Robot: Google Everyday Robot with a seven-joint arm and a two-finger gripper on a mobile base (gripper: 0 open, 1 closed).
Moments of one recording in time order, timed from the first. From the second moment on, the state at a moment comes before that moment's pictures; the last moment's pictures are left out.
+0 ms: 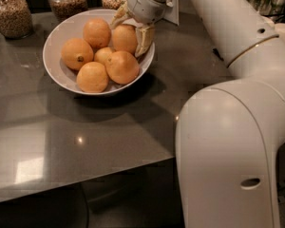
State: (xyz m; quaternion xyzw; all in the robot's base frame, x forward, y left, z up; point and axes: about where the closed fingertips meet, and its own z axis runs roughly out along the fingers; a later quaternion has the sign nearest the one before) arm 0.697 0.025 0.925 -0.90 0.35 0.02 0.25
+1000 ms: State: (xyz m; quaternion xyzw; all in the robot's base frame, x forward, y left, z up) arm 0.703 0.036 0.920 -0.90 0.35 0.04 0.26
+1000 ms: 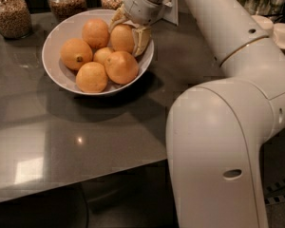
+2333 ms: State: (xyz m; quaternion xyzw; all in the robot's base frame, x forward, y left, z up) arm 0.677 0.036 0.981 -0.88 0.35 0.05 0.32
